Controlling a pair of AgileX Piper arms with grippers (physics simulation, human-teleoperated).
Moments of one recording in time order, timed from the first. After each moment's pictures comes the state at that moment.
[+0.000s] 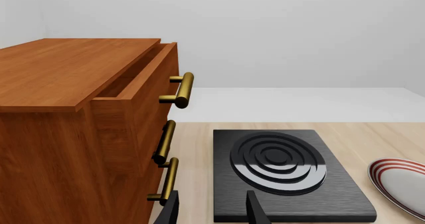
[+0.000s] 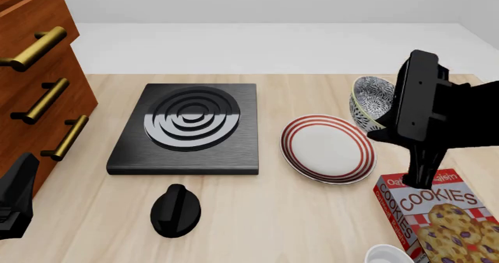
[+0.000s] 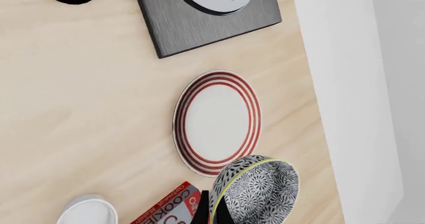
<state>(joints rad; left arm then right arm) 0.00 0.01 0.00 0.00 0.00 0.44 1.00 -0.80 0.72 -0.90</state>
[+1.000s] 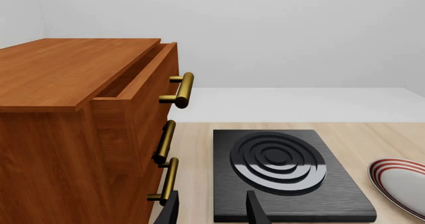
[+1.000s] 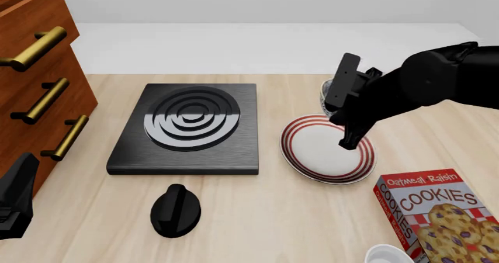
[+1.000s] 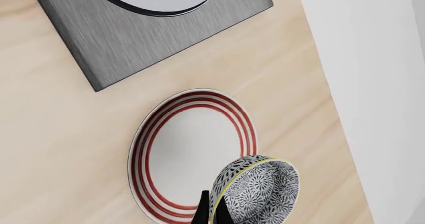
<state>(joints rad) 0.00 0.01 0.00 0.00 0.00 0.35 1.50 -0.95 0.44 -0.84</state>
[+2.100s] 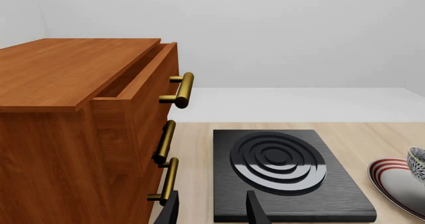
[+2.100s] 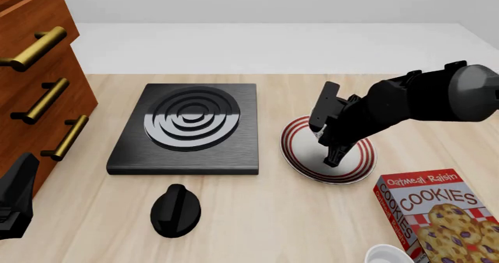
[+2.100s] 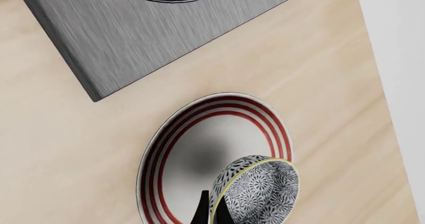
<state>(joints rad) 0.00 0.01 0.00 0.00 0.00 0.36 1.69 -0.93 0.35 -0.79</state>
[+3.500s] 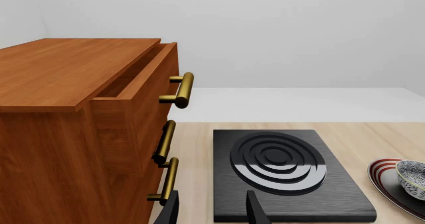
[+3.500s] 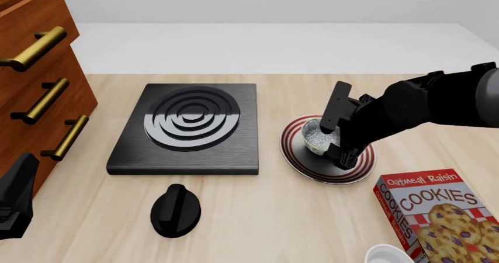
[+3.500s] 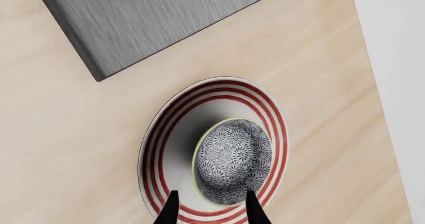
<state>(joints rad) 0.00 0.01 0.00 0.00 0.00 0.34 1.61 -0.87 0.36 -0.82</state>
